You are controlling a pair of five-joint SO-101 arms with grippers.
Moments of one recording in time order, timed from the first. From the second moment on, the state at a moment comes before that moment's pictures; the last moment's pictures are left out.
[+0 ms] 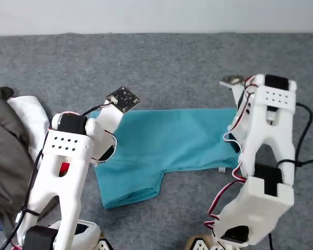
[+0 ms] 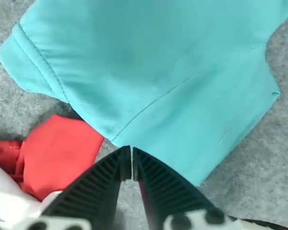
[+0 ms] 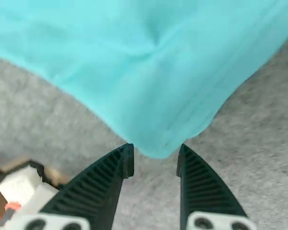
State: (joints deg) left arm 5.9 -20.8 28.9 88.7 -22.0; right arm 11.8 15.6 -6.8 100.5 42.0
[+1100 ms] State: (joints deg) left arm 5.9 -20.8 28.9 90.1 -22.0; right arm 14.5 22.6 0.3 90.9 55.2
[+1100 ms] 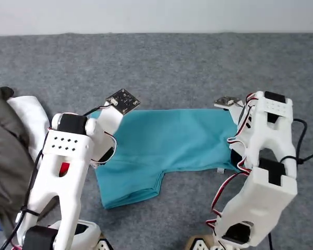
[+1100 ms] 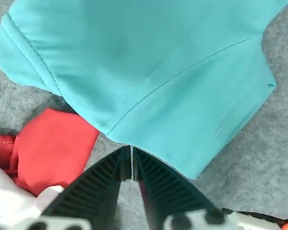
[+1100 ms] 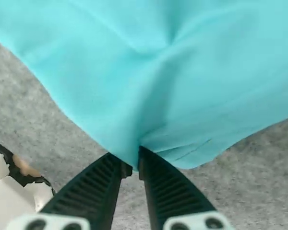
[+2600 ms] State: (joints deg) left arm 5.9 -20.8 28.9 90.1 -22.0; right arm 14.2 23.5 -24.7 92.3 48.5
